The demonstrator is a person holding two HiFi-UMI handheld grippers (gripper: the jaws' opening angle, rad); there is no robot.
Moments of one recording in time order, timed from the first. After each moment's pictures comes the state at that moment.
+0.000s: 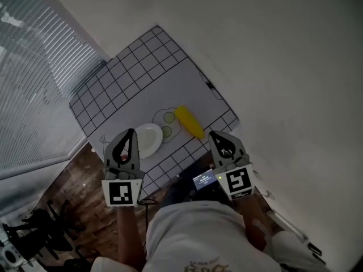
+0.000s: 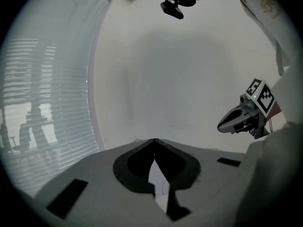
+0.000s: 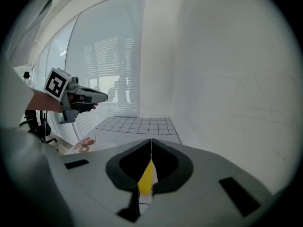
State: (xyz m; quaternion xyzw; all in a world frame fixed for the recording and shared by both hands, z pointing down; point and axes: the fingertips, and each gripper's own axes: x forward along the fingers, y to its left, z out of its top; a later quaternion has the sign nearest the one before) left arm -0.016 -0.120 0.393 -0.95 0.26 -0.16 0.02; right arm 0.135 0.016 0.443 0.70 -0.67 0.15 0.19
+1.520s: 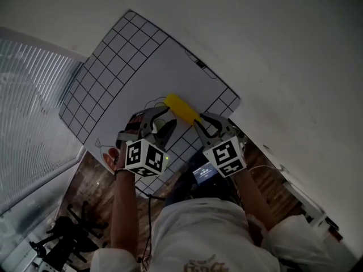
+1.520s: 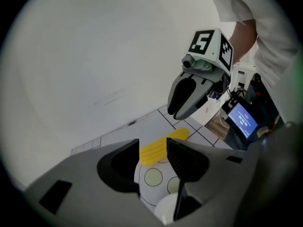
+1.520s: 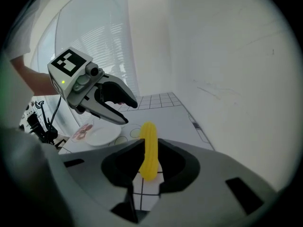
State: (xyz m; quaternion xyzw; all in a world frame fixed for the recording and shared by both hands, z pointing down) left arm 0.103 -0.042 0.543 -0.89 -0.15 -0.37 0.22; right arm 0.138 0.006 0.556 0.67 -0.67 0.27 0.21
